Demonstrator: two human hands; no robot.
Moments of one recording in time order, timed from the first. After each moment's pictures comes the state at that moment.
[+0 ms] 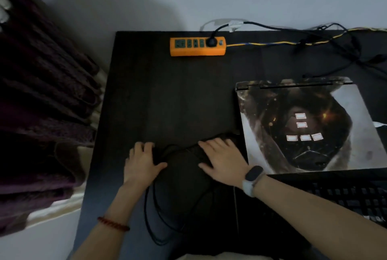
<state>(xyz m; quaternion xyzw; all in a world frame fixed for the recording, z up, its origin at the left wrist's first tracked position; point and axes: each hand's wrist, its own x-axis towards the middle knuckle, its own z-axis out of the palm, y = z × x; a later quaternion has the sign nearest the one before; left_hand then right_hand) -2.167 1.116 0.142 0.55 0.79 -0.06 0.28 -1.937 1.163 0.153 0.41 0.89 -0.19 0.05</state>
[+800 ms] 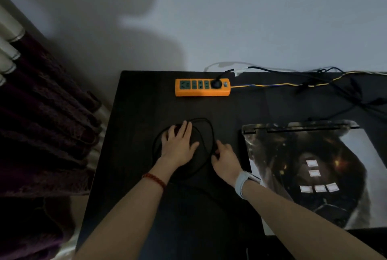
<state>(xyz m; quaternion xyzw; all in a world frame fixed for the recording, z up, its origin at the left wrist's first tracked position) -2.139 1.293 0.120 0.68 0.69 -0.06 0.23 -1.979 1.273 0.134 0.66 0.63 -0.40 -0.06</state>
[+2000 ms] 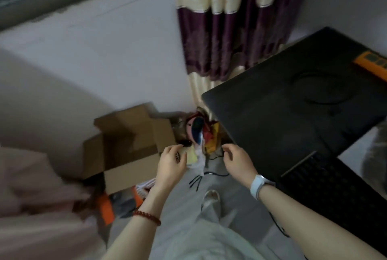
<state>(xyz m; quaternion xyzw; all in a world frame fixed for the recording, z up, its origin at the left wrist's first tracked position) -2.000 0.713 0.192 0.08 0.93 0.33 0.13 -1.935 0.901 0.186 0.20 0.88 -0.42 0.09</state>
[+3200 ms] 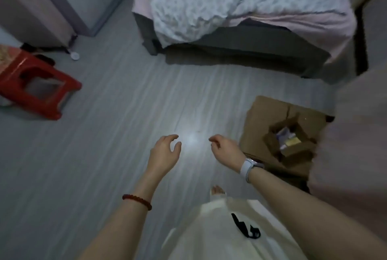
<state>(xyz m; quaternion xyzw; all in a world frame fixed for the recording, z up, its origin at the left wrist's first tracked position) -1.323 0.031 0.173 -0.84 0.41 0.29 -0.21 -1.488 -0.070 0.160 -0.76 0.48 0.02 0.43</state>
